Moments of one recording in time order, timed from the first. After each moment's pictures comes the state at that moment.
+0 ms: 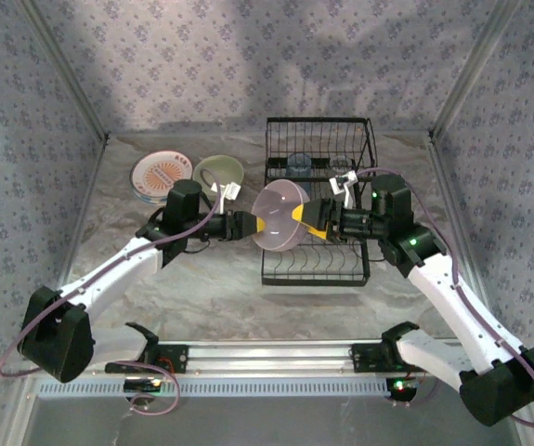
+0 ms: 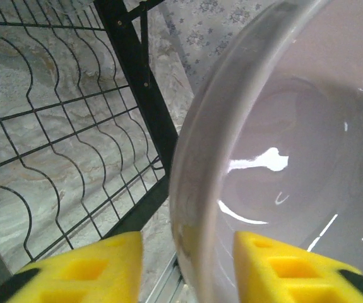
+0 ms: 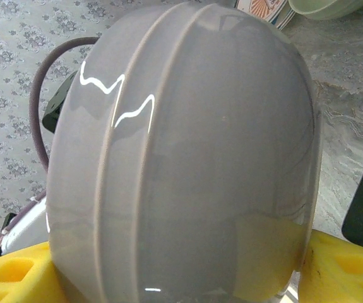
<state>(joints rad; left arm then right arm) -0.54 1.25 0.83 -0.03 0.80 -0.77 0.42 0.99 0.94 -0.33 -0.83 0.91</state>
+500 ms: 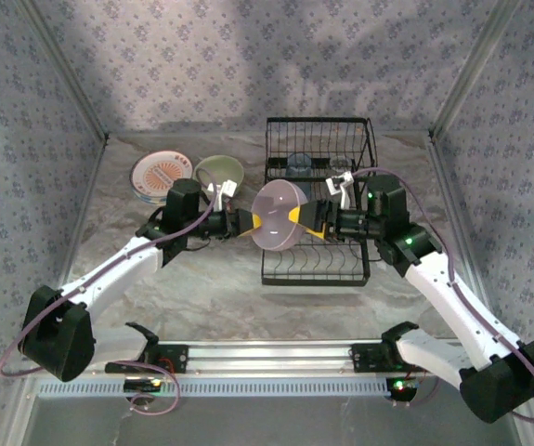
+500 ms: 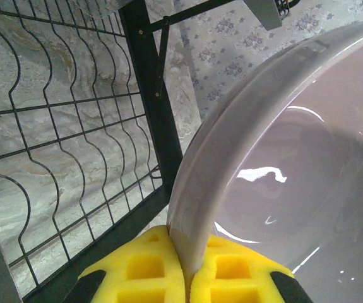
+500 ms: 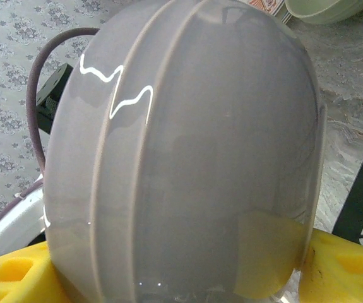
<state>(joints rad) -0.53 1.25 0.83 -0.02 0.75 -0.91 0.44 1.01 0.93 -0.31 -0.81 0.87</state>
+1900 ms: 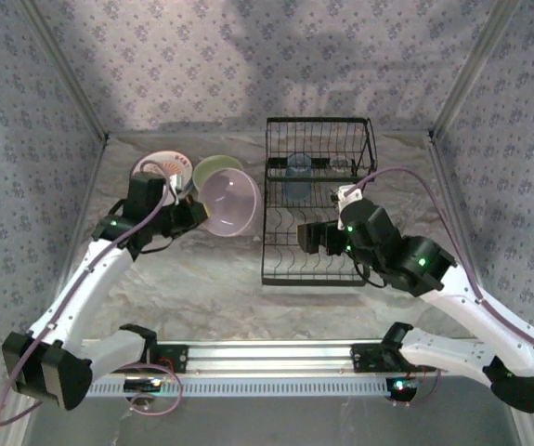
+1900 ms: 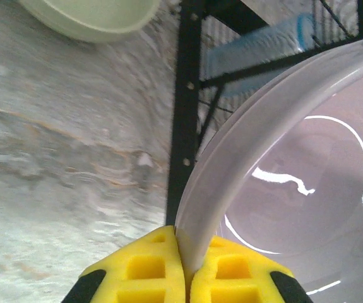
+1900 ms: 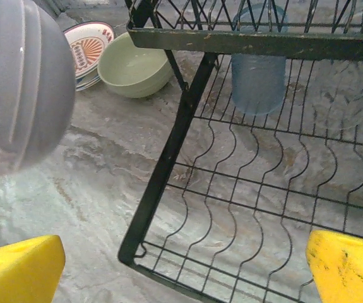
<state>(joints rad) -0.31 1.10 1.04 -0.68 0.34 -0.72 0.89 0.94 1.14 -0.82 0.30 0.49</state>
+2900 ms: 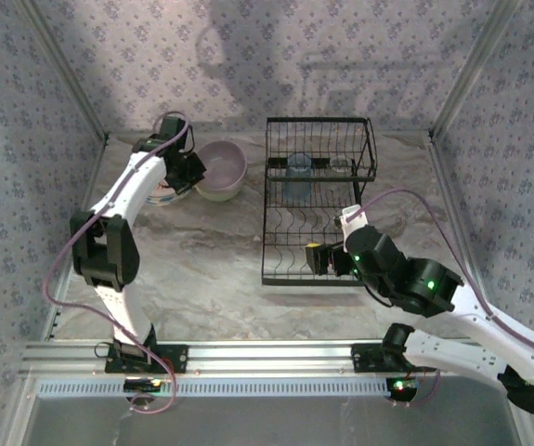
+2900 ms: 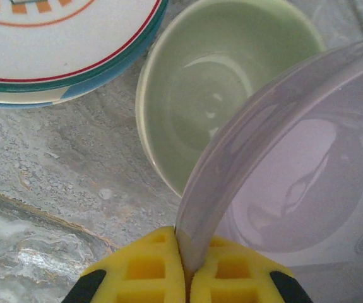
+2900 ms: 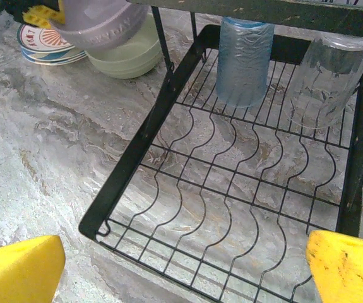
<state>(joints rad) -0.23 1.87 1.67 -0.90 0.09 -0.81 0.98 0.79 0.97 -0.81 0.41 0.42</state>
